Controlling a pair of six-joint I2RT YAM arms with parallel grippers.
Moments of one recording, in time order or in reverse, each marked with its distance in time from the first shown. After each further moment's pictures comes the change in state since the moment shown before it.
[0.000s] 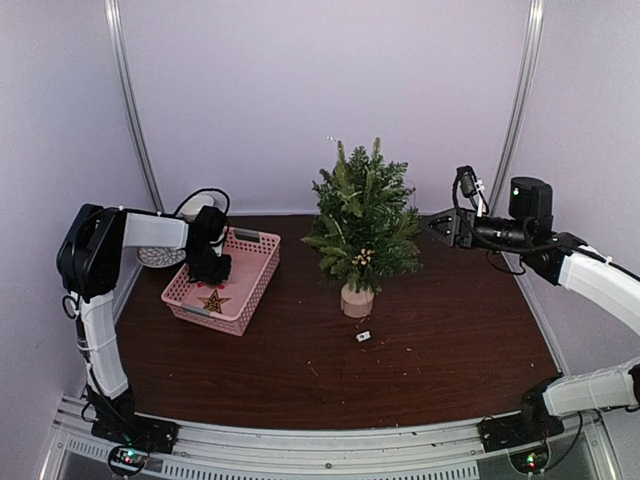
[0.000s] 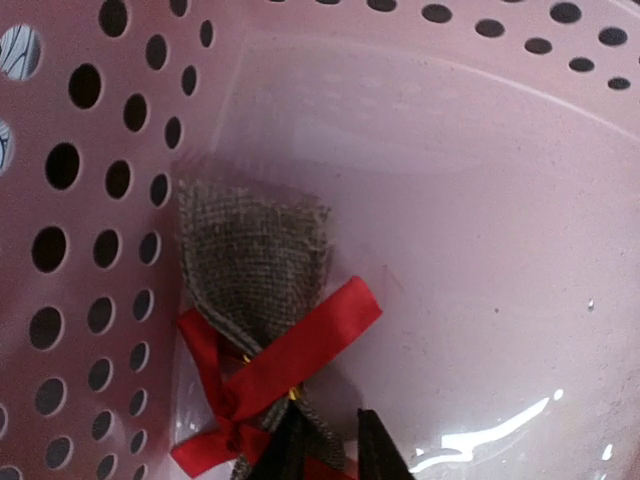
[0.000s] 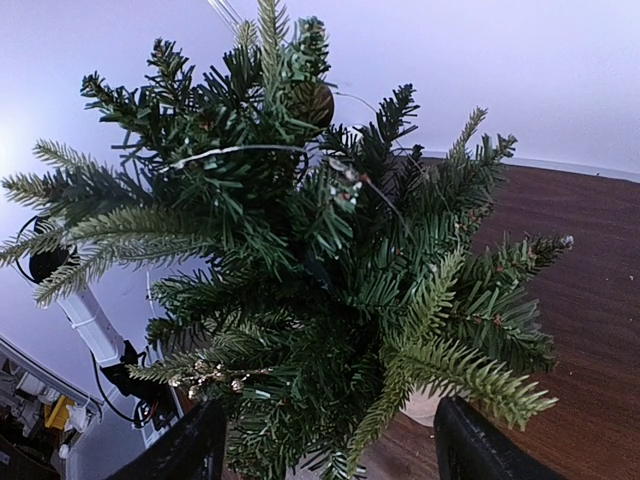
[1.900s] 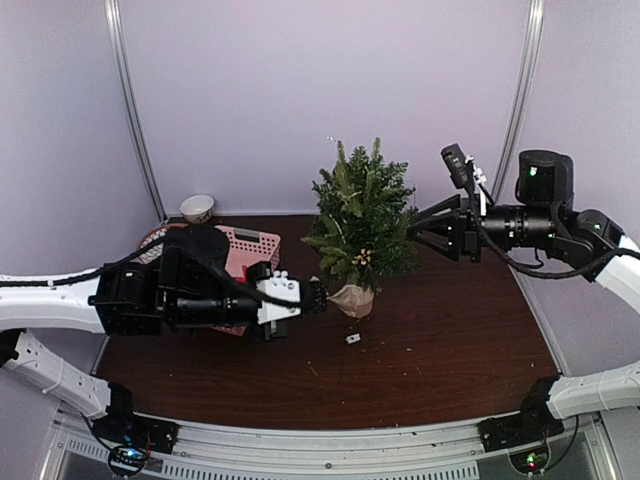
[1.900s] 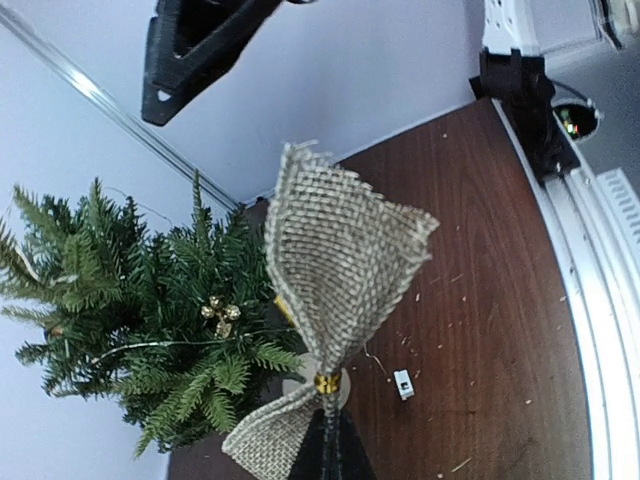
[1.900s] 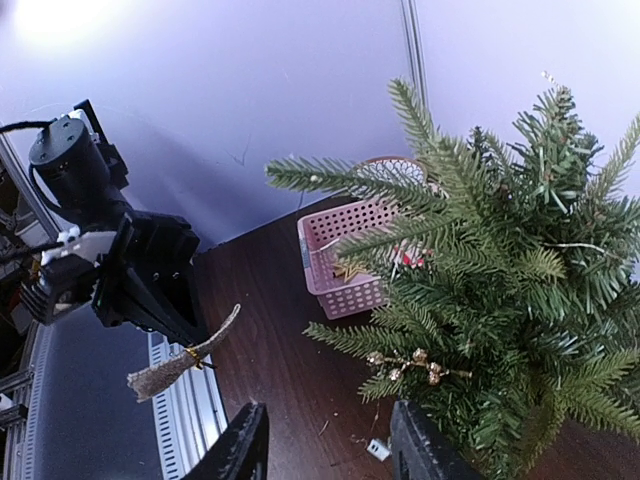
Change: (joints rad) left arm -0.942 -0.813 -0.292 0.296 0.101 0.846; right arm 0.381 -0.111 0.268 -0.365 0.164 -0.330
